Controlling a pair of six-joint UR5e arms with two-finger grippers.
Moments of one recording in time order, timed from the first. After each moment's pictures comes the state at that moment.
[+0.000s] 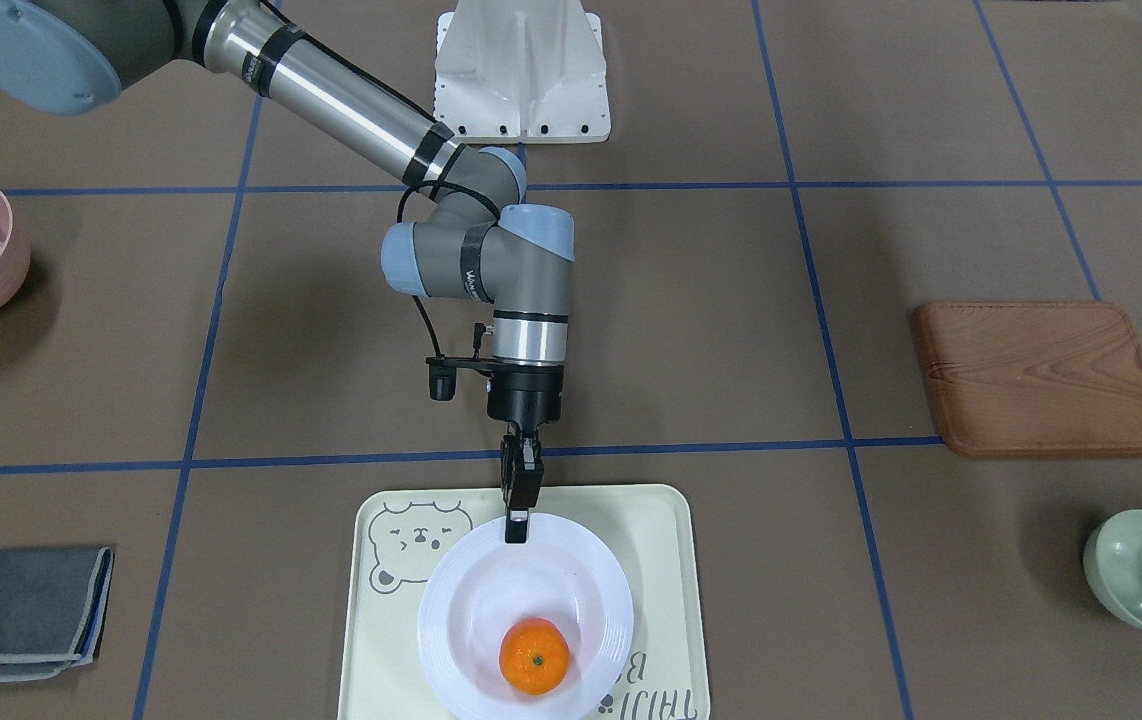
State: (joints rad) left arm -1.71 -1.62 -1.48 -1.60 -2.39 0.42; right arm 0.48 -0.55 0.88 -0.92 0.85 2.64
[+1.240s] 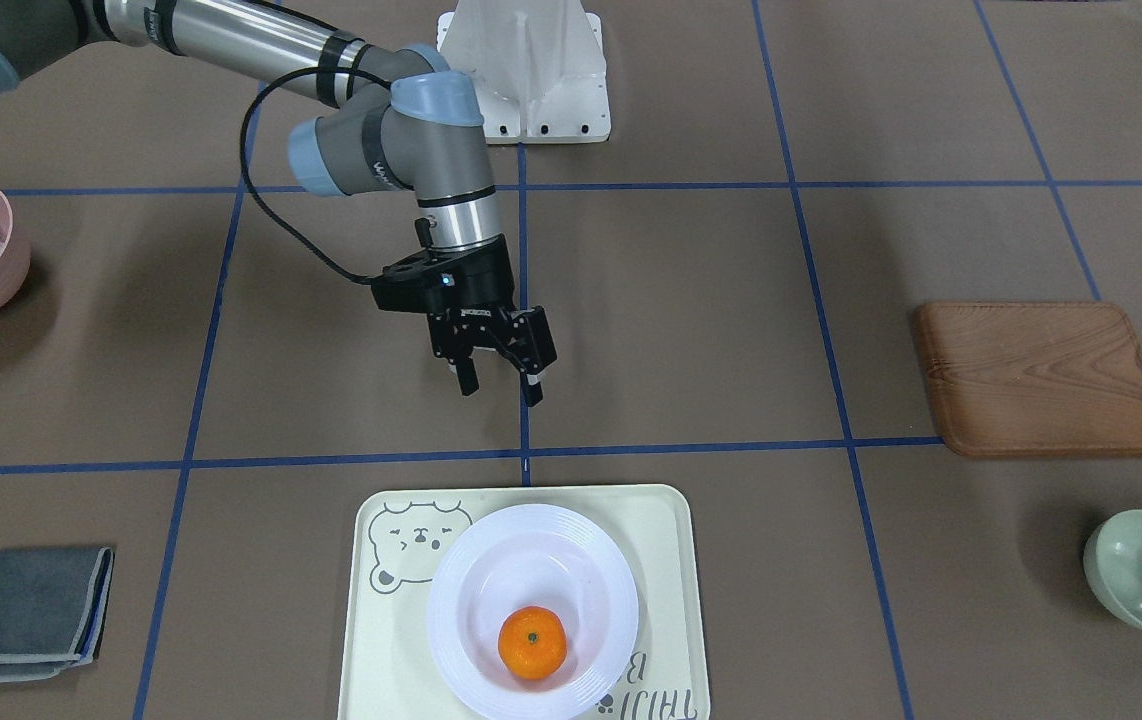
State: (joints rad) left arm -1.71 -1.61 -1.48 -1.60 -2.40 0.43; right arm 0.49 -0.90 1.53 -1.09 1.31 1.76
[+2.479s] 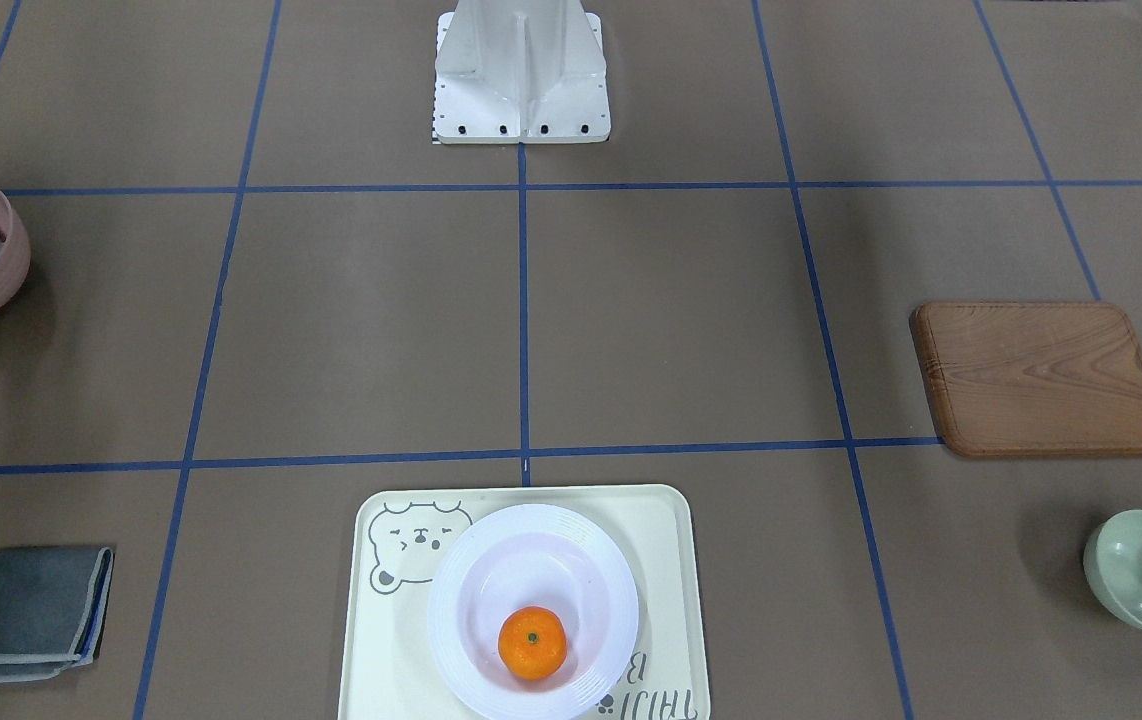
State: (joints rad) left arm -1.66 -1.59 -1.62 -1.58 -2.42 0.17; right arm 1.37 -1.48 1.66 -1.31 2.26 0.16
